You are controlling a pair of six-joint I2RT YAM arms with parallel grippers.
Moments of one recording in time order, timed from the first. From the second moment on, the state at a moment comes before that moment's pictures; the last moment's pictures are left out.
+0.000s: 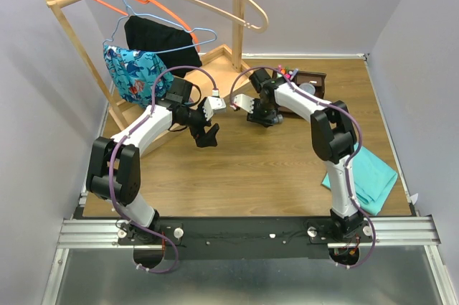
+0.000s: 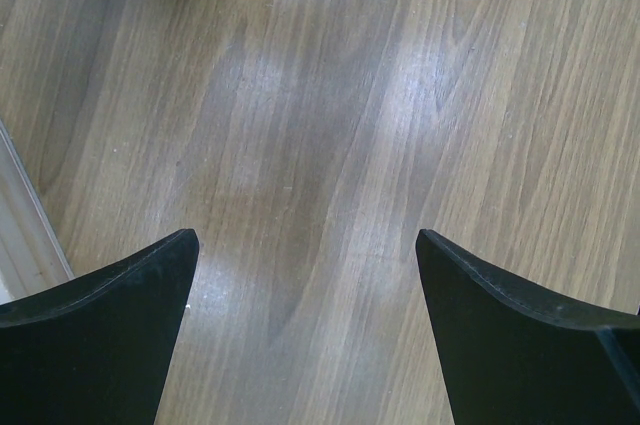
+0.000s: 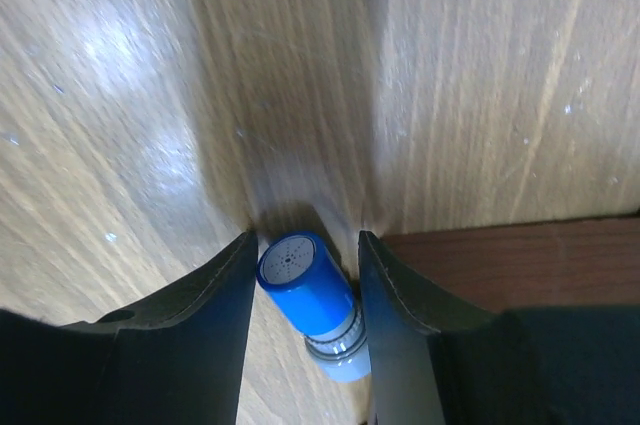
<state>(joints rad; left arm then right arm) -0.31 1.61 1.16 -0.61 0.75 0.73 0.51 2.22 1.78 -0.86 -0.08 -0.94</state>
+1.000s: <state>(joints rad) -0.31 1.63 1.17 -0.59 0.78 0.70 0.50 2.11 1.79 -0.85 -0.15 -0.83</state>
